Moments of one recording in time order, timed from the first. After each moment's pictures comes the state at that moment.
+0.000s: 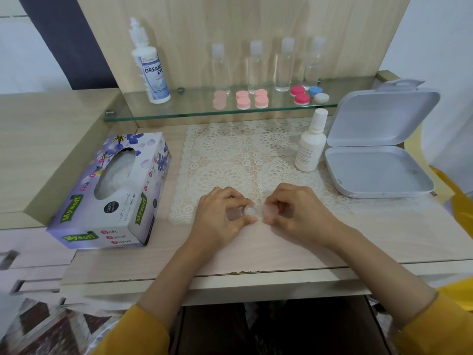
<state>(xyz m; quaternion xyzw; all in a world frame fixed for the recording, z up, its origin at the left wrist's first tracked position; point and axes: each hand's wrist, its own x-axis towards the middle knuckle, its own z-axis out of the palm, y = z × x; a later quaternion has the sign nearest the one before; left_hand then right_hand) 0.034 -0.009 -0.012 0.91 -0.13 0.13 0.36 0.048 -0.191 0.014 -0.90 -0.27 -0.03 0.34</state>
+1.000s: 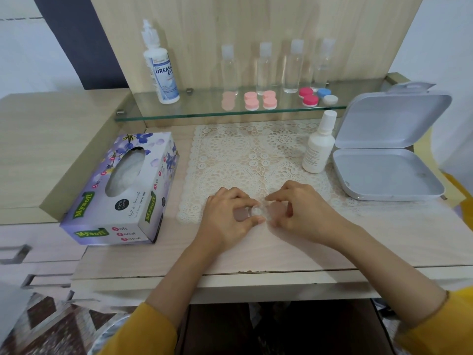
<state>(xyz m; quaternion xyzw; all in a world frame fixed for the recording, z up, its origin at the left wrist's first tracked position) 0.032 -0.010 -0.013 0.92 -0.12 0.14 0.36 0.047 -0.180 0.028 -0.94 -0.24 0.02 0.23</state>
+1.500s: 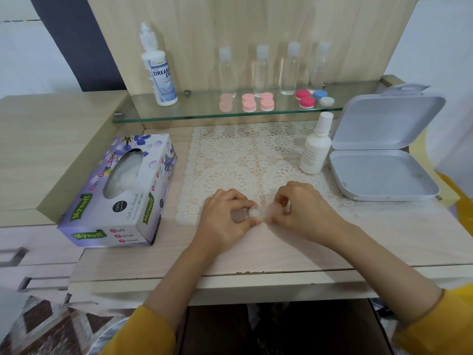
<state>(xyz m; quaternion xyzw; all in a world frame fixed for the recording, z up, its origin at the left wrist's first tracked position) 0.032 -0.010 -0.013 0.92 -0.11 0.14 0.35 0.046 -0.180 0.032 -0.96 -0.20 0.01 0.21</state>
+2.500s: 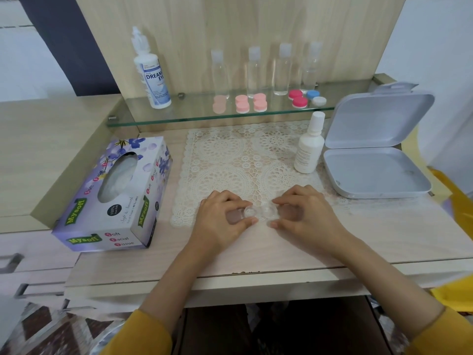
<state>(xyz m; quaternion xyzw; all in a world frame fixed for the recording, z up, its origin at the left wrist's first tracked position) 0.029 -0.011 -0.011 0.92 -0.10 0.13 0.35 0.037 -0.198 0.010 -0.94 -0.17 -0.06 0.29</state>
